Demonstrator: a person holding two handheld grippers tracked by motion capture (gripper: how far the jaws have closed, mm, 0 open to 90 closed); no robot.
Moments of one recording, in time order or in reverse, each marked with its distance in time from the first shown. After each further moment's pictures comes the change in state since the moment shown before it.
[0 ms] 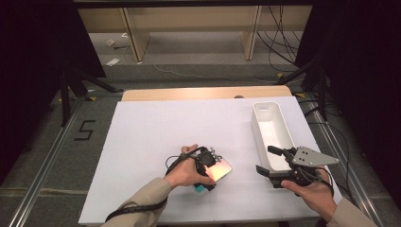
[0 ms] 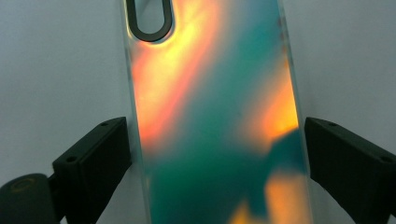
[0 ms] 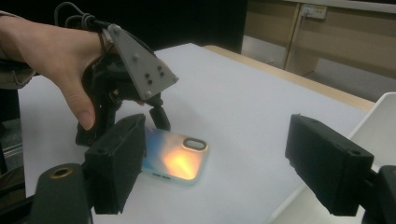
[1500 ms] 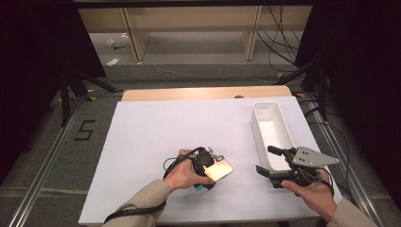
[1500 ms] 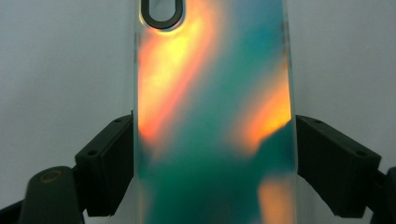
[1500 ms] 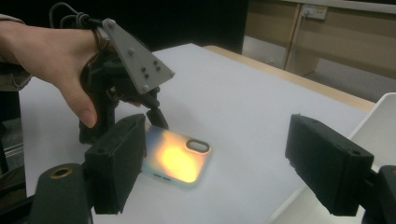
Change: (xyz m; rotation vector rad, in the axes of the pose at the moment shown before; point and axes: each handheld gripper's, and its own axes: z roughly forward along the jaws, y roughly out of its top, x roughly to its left) left arm -0.001 -0.006 -0.004 -0.049 0.007 -0.042; right arm 0.000 0.000 0.000 0.001 0.001 0.000
